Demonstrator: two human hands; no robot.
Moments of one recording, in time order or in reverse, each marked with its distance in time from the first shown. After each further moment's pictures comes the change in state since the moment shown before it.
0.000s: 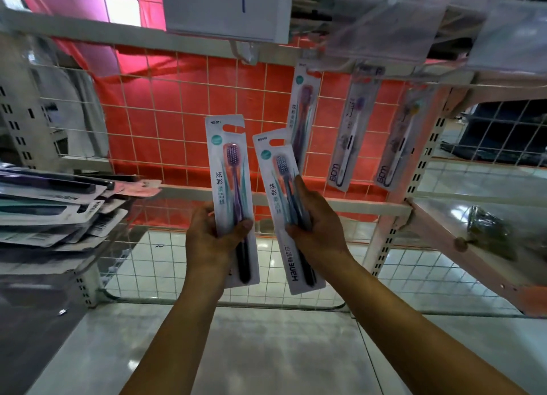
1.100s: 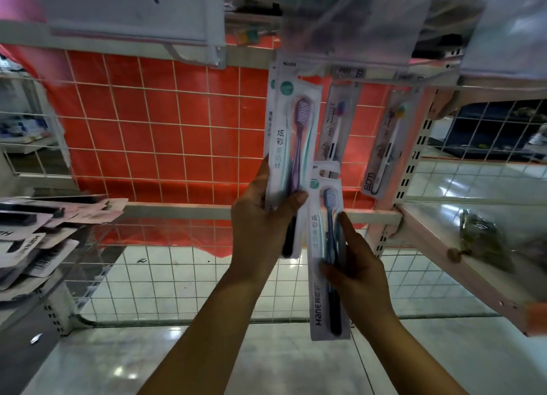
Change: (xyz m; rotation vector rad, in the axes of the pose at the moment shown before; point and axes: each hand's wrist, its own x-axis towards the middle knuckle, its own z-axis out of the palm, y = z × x) left_hand 0.019 0.029 0.096 -0.064 -0.250 0.356; right_hand -0.030 0.072 -0.031 0.220 0.245 0.151
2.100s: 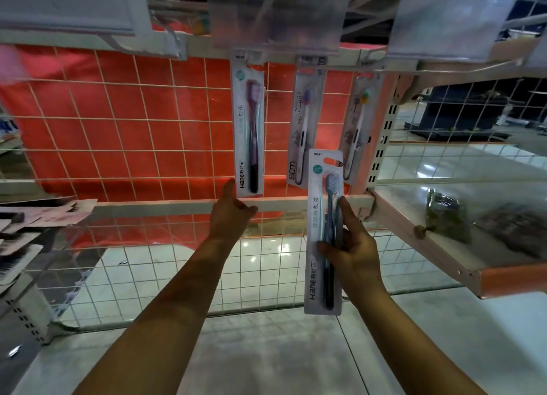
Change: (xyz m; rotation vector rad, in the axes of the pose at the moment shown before) left_hand 0.036 -0.099 -0.005 0.408 -0.145 -0.301; right_hand 0.004 0.005 -0.026 0.123 0.117 0.132
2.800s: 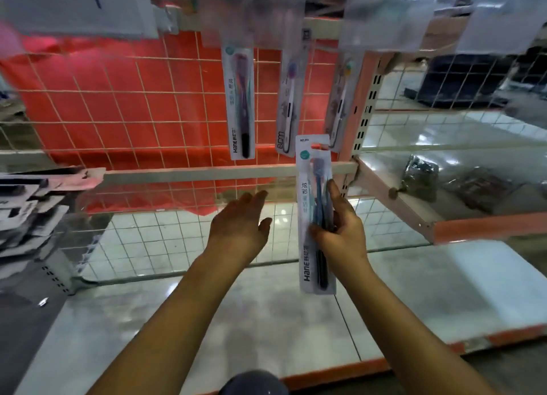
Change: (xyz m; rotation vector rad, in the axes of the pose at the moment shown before) left_hand -0.121 0.070 -0.020 0.820 -0.275 0.172; right_hand -0.055 -0.042 -0.013 -0.108 -0.010 0.121
